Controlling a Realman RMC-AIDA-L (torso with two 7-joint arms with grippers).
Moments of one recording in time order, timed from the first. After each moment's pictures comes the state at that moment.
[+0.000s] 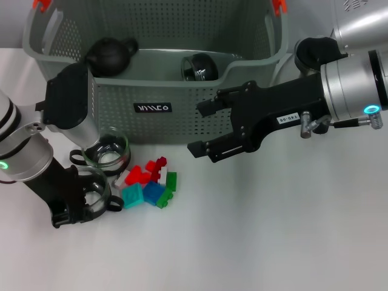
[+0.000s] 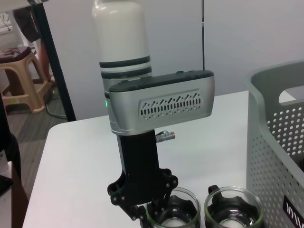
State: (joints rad) left arm -0.65 -2.14 1.08 1.14 2.85 1.72 -1.73; right arm 0.68 2.10 -1.21 -1.11 -1.96 -1.50 1.85
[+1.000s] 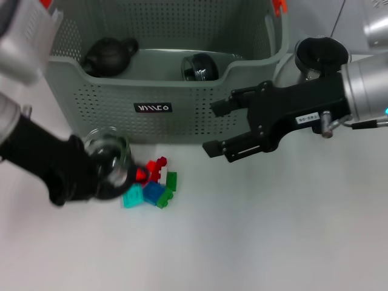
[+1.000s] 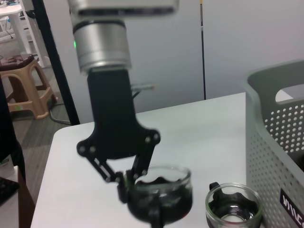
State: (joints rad) left arm -0.64 -2.09 0.87 1.41 2.52 2.07 -1.79; right arm 0.67 2.08 -1.15 -1.10 -1.95 -1.57 1.83
